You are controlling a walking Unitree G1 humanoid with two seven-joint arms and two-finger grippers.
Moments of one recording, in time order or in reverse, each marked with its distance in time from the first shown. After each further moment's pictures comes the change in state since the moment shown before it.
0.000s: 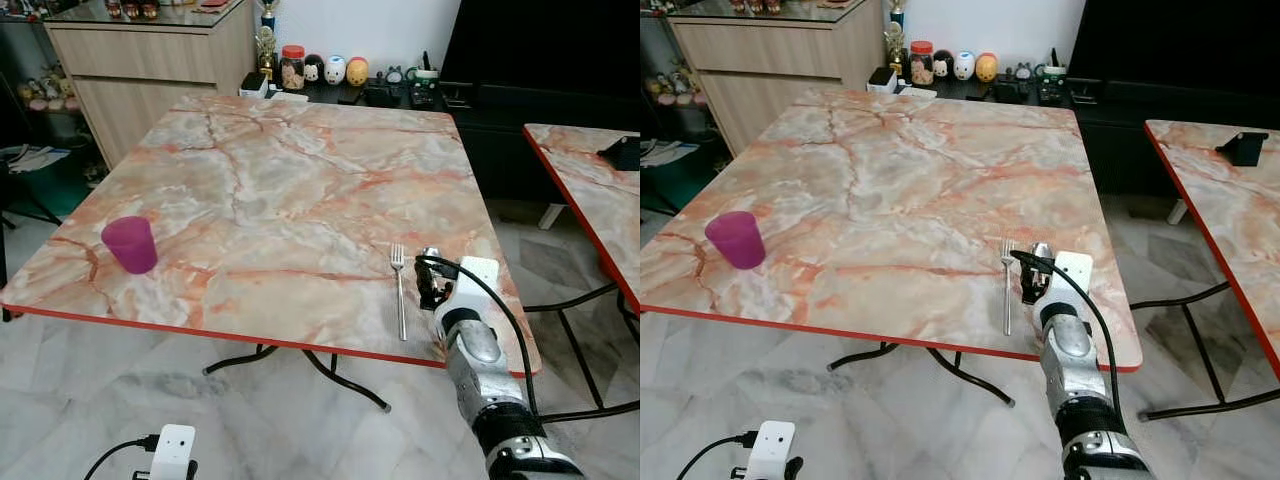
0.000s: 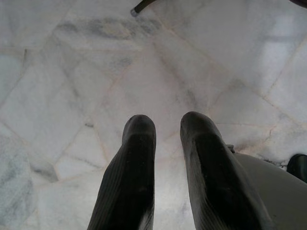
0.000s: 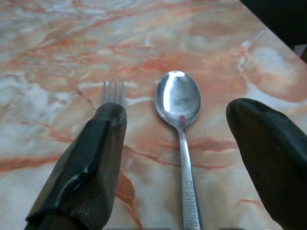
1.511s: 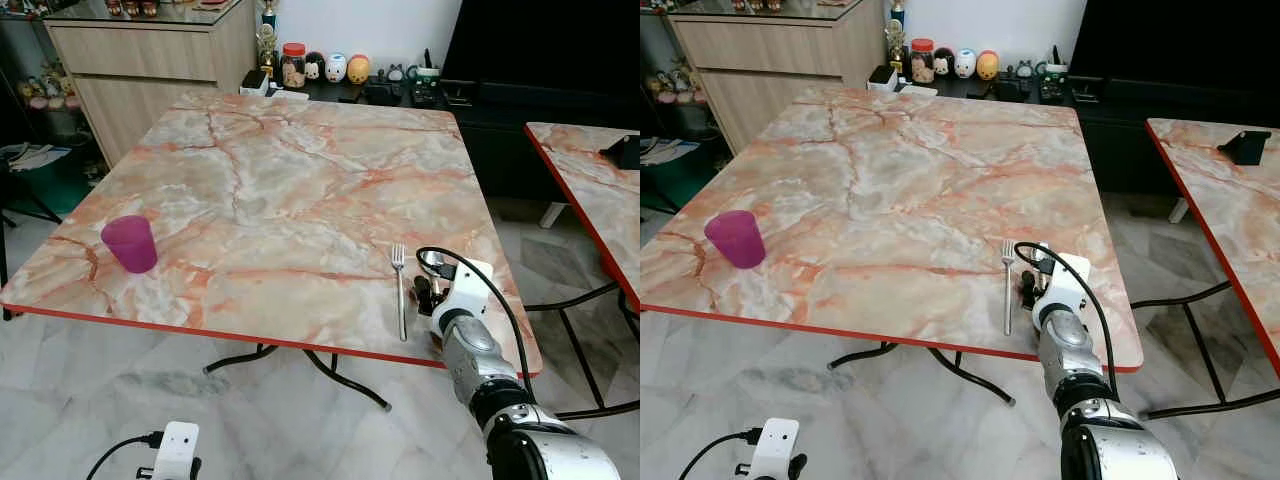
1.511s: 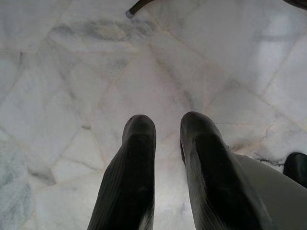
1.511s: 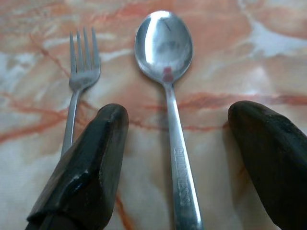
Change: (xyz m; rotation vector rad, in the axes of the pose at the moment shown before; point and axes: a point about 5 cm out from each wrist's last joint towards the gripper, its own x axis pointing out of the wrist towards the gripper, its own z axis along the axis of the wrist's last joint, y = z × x) left arm 0.001 -0.004 0.003 0.011 -0.007 -0.018; right arm 0.008 -0.002 -0.014 0.053 0.196 -0.045
